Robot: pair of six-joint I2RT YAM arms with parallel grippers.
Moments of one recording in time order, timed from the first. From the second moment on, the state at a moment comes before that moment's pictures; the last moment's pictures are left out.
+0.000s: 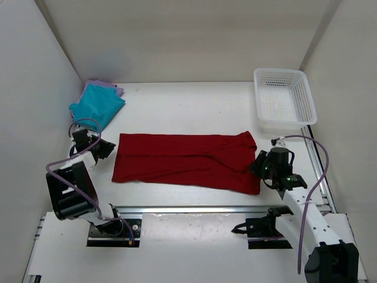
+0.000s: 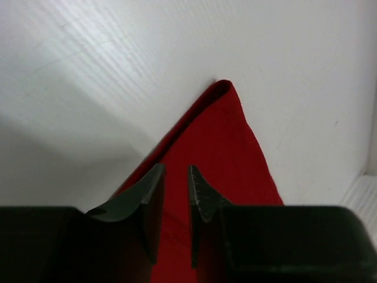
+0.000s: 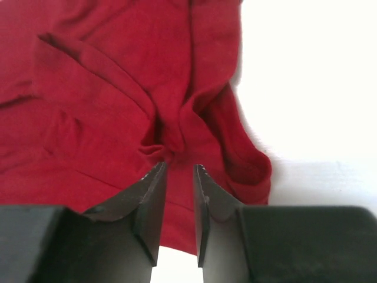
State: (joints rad) left arm 0.34 1.49 0.66 0.03 0.26 -0.78; right arm 0.12 0.76 0.37 -0.37 -0.10 0.48
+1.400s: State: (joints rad) left arm -0.46 1.29 0.35 0.44 0.21 -0.88; right arm 0.48 1.47 0.74 -0.06 -0.22 0.41
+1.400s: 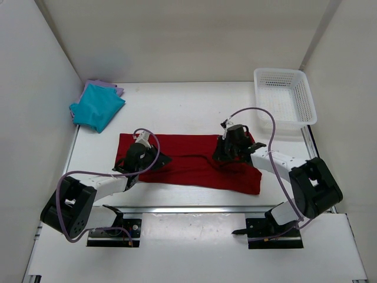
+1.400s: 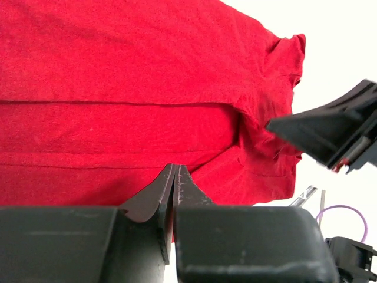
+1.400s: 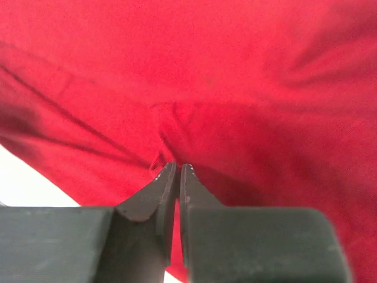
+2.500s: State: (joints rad) left arm -0.32 1.59 0.38 0.62 0.31 -0.99; right arm 0.51 1.08 0.35 -0.09 -0.18 0.58
